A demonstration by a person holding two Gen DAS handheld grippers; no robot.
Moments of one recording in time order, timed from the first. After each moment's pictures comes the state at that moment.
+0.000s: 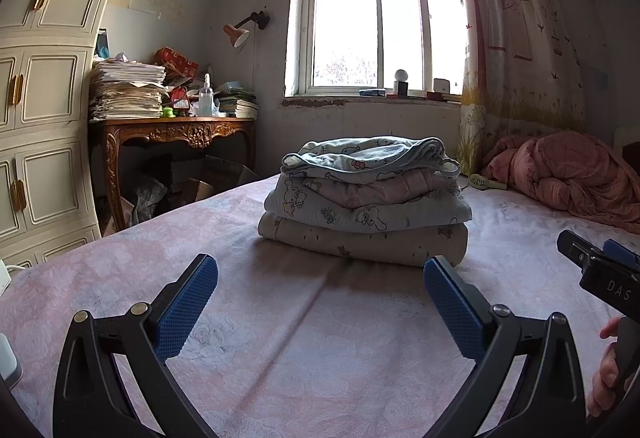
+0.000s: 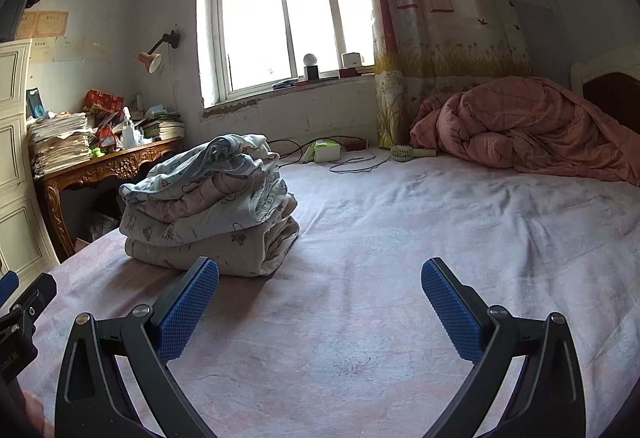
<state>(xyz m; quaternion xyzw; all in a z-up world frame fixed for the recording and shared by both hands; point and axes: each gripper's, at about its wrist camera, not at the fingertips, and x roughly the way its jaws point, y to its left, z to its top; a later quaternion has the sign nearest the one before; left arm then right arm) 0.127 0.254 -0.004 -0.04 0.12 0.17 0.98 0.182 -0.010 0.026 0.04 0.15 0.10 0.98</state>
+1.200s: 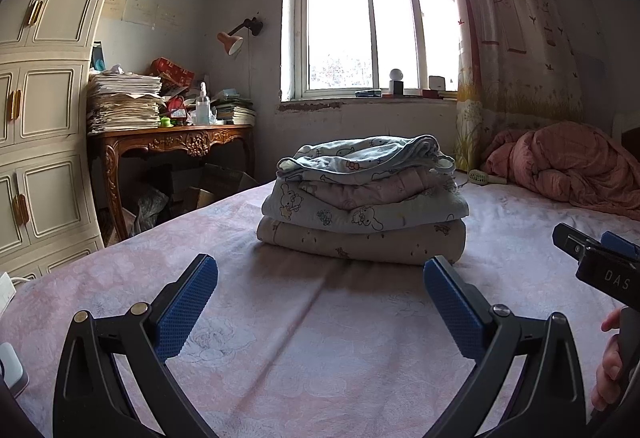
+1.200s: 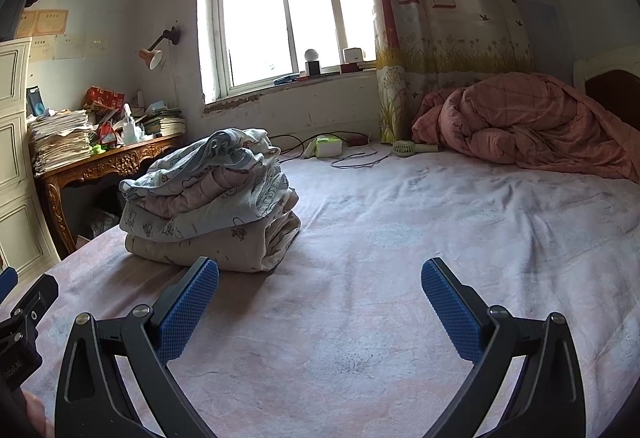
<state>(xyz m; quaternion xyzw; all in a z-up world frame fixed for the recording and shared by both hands) 0.127 0.243 -0.005 -0.02 0.11 0.17 0.98 0.187 -0.012 0.025 0.05 0.16 0.11 0.98</state>
